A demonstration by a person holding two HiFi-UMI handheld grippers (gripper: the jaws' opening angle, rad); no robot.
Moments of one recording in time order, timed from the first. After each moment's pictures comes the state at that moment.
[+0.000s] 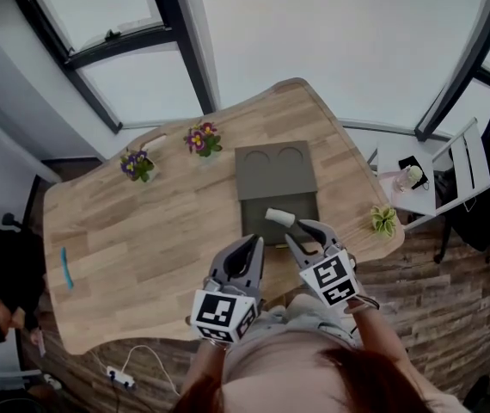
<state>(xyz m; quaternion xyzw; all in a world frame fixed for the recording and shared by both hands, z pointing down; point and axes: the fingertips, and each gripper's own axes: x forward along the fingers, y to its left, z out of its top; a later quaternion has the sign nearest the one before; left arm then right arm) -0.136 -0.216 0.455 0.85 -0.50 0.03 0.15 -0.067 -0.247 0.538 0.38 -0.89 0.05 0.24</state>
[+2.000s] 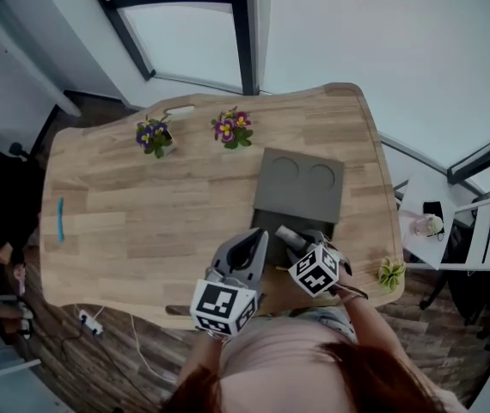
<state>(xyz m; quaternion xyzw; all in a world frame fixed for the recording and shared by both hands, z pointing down) -0.158 -0.297 0.491 0.79 -0.58 0.03 0.21 -0.079 -0.301 0.691 0.17 -0.86 0.06 0.49</state>
